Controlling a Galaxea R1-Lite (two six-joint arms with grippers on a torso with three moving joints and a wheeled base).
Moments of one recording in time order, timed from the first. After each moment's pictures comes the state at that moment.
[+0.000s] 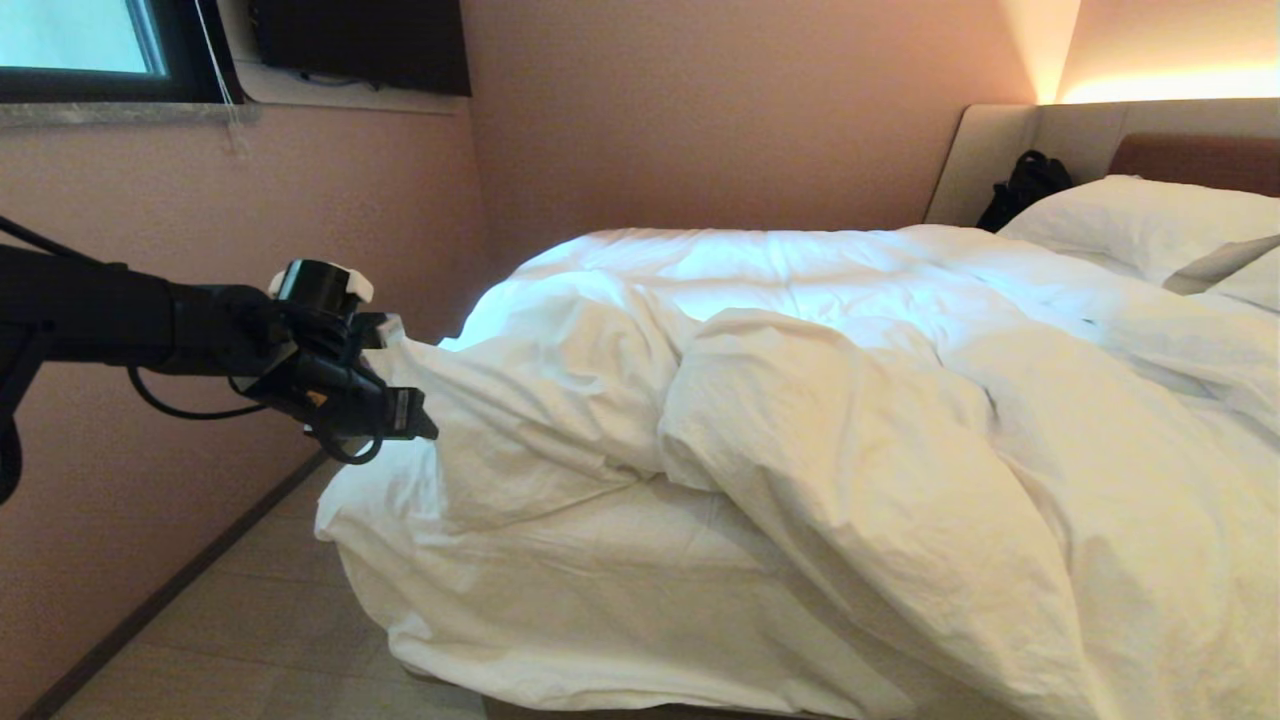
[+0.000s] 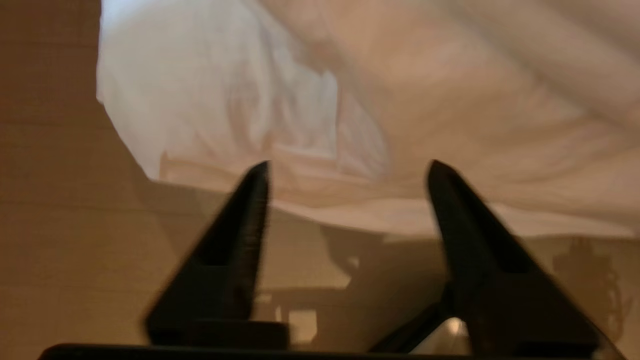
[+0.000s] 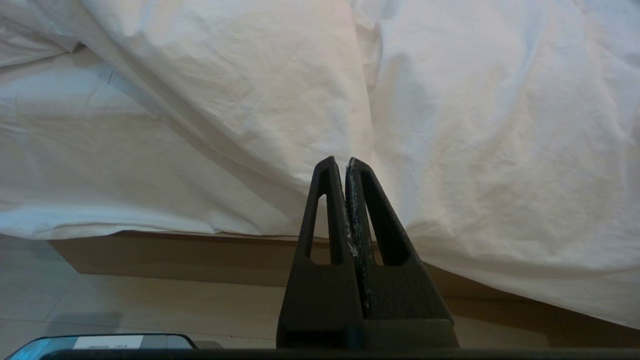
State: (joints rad) left arm -0.02 2.06 -1.53 0.35 -0.08 -0.02; right arm 0.01 0.00 -0.05 0.11 -0.02 0.00
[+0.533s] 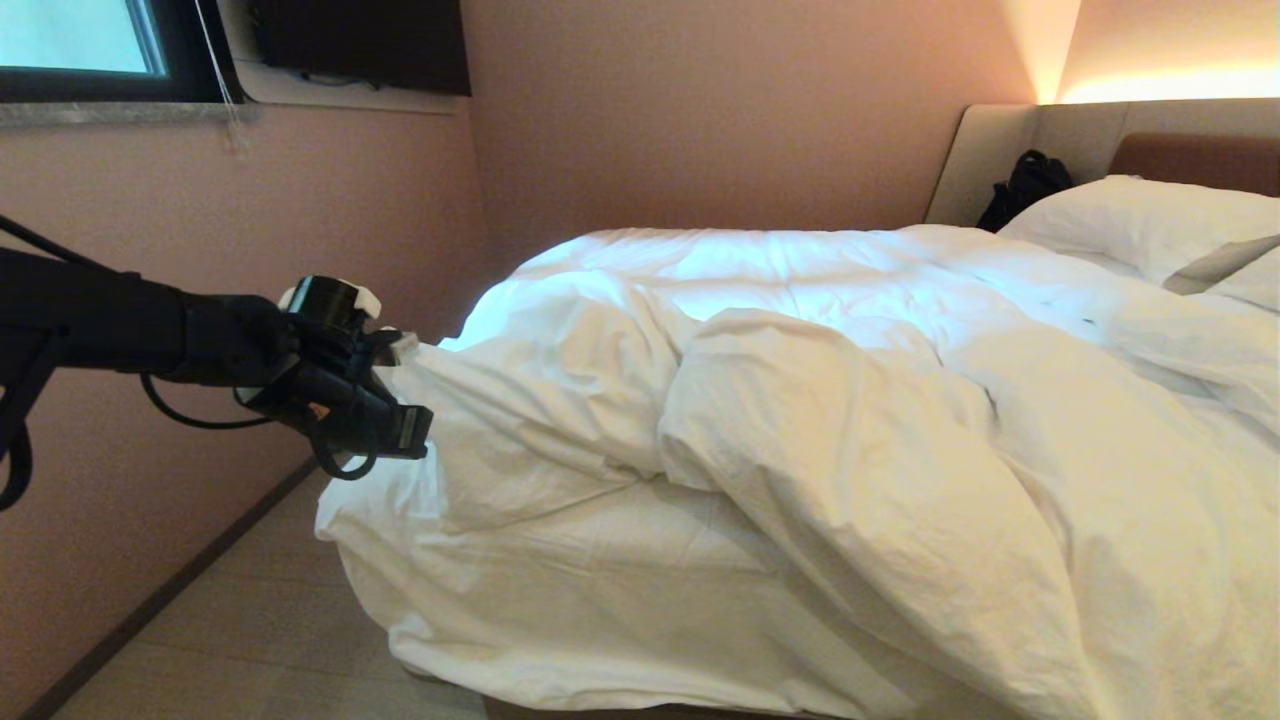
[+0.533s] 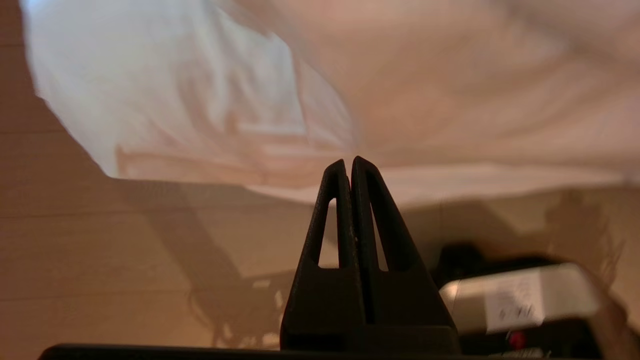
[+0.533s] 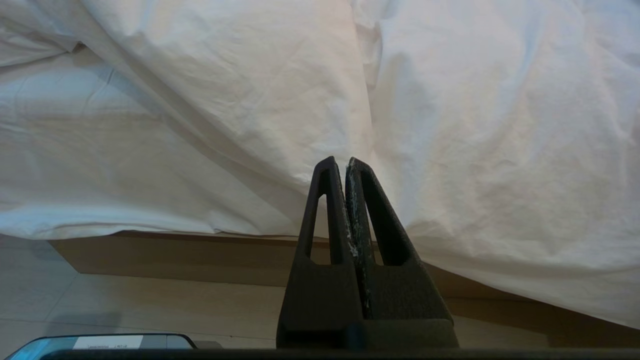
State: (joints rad) left arm -0.03 2.07 -1.50 0.38 -0.16 0.06; right arm 0.01 0.00 -0.05 0.11 -0.02 0.00
